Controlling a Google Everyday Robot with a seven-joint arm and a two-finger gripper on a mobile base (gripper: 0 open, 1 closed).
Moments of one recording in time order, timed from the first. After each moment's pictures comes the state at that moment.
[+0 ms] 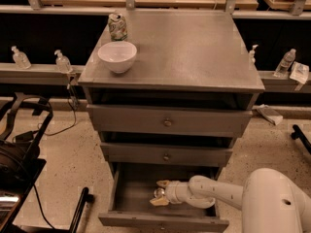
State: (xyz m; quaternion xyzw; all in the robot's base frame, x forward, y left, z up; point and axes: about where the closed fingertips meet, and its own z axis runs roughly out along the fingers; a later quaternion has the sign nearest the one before) arm 0.569 -0.022 0.215 -0.52 0.75 0.23 0.35
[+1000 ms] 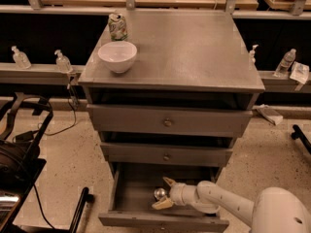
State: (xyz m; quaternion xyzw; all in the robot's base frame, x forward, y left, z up) arm 0.575 -0.038 0.207 -0.48 0.73 0.26 0.40
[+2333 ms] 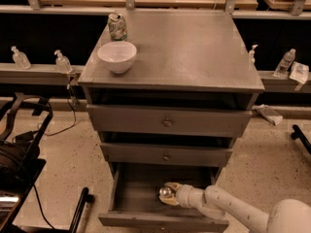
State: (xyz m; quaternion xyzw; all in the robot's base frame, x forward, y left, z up) arm 0.574 -0.066 0.215 -0.45 0.74 0.24 0.43
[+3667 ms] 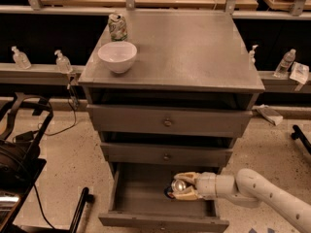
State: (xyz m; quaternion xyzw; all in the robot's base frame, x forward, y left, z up) arm 0.510 -0.107 0.428 -0.52 0.64 0.32 0.46
